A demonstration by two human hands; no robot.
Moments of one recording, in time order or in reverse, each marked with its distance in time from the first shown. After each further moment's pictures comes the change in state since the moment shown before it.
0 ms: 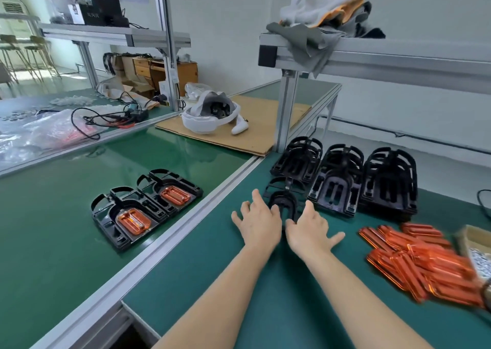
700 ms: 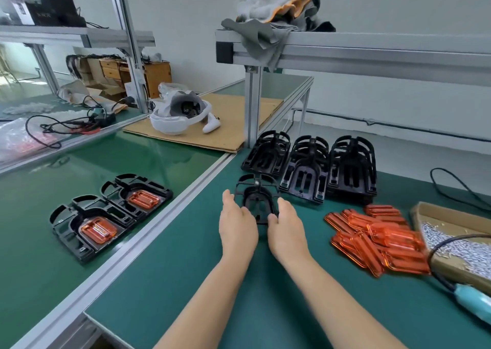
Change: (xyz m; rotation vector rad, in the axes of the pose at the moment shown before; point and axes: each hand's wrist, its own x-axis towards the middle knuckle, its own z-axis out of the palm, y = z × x) left_hand -0.047 0.024 -0.018 -0.493 0.009 -0.050; right_hand -0.029 0.023 -0.024 0.359 -0.001 -0.217
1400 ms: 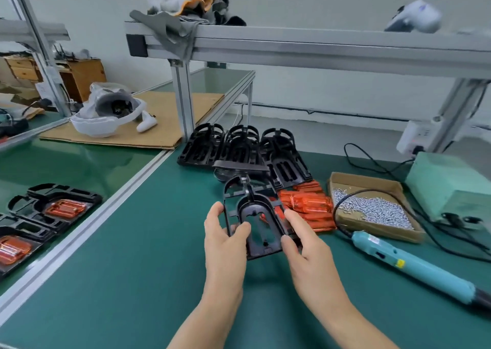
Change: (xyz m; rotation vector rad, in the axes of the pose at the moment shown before) left_hand -0.106 0.013 0.047 -0.498 -0.229 -0.030; right_hand -0.112 0.080 -0.106 0.230 0.191 -0.116
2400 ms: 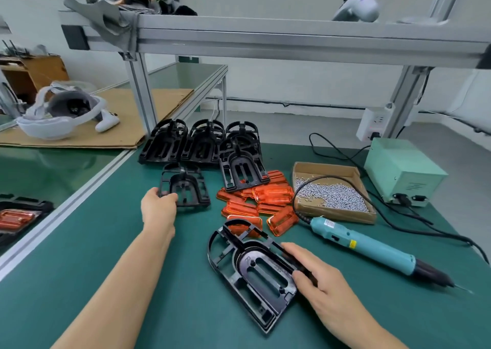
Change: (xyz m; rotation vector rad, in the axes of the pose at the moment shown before) left_hand 0.114 -0.004 -0.007 0.165 0.247 -0.169; right_hand -0.046 0.065 -0.079 -0.173 -0.195 -0.017
